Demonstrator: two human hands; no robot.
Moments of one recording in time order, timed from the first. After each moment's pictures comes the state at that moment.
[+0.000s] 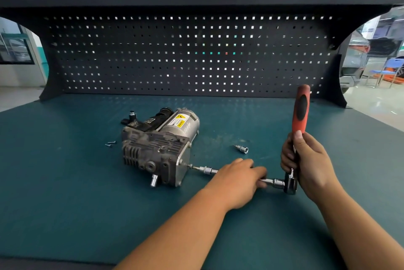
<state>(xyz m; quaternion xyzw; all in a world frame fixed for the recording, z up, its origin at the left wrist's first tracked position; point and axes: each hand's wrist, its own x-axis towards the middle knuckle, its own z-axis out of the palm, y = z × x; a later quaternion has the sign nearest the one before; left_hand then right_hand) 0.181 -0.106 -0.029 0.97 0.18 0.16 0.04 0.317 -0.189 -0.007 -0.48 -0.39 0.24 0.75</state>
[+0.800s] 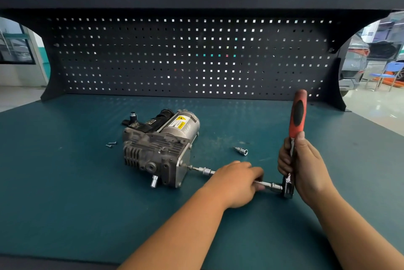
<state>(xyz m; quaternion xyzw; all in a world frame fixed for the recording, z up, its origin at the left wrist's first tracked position) 0.181 -0.103 -0.026 0.97 0.20 0.12 0.07 0.312 -0.191 -0.008 -0.47 -0.40 0.26 0.75</state>
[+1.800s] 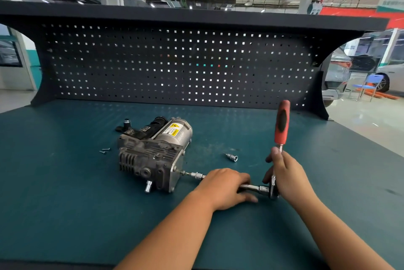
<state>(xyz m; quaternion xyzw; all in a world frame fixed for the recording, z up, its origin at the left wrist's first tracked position) 0.178 -0.101 -0.025 0.97 0.17 0.15 0.06 0.308 -0.199 -0.010 -0.76 -0.40 0.07 0.51</state>
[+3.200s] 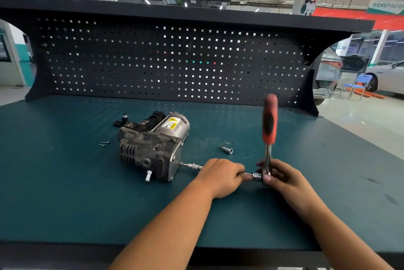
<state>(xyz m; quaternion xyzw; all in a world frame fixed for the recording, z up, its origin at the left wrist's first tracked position) 0.180 -0.104 -0.029 0.96 0.17 0.20 0.04 0.309 -0.245 -0.030 -0.62 -0.52 0.19 0.55</state>
